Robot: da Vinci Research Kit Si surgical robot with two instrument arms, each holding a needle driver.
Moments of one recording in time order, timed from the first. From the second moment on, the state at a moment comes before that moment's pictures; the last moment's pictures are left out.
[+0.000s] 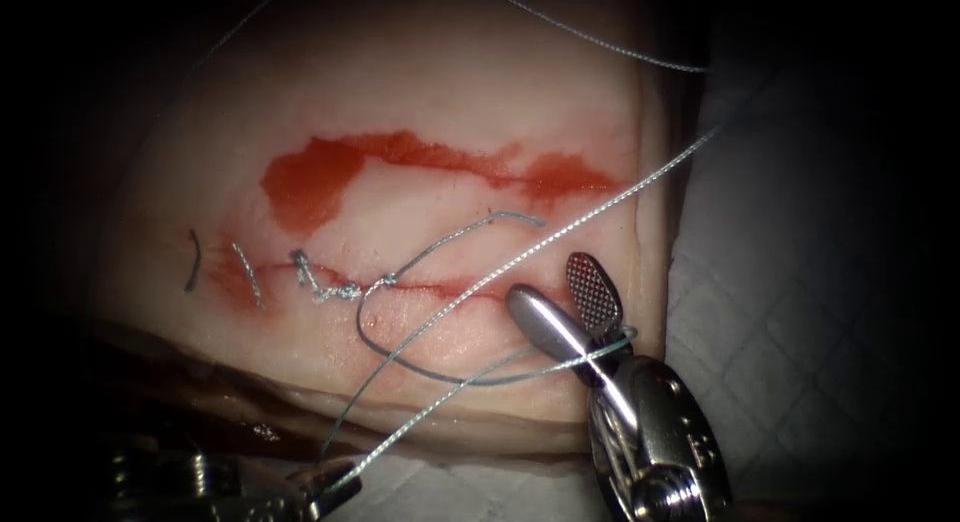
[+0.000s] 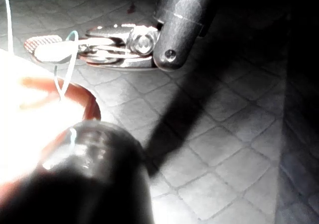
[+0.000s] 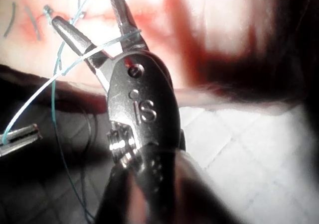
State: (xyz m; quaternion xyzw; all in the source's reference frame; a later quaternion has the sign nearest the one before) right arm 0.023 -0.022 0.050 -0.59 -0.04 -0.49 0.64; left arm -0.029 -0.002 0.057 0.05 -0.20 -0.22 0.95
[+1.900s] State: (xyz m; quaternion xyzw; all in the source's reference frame) right arm 0.025 -0.022 0.047 -0.63 -0.01 -0.53 0.56; left arm -0.016 0.006 0.064 -0.02 -0.14 -0.30 0.94
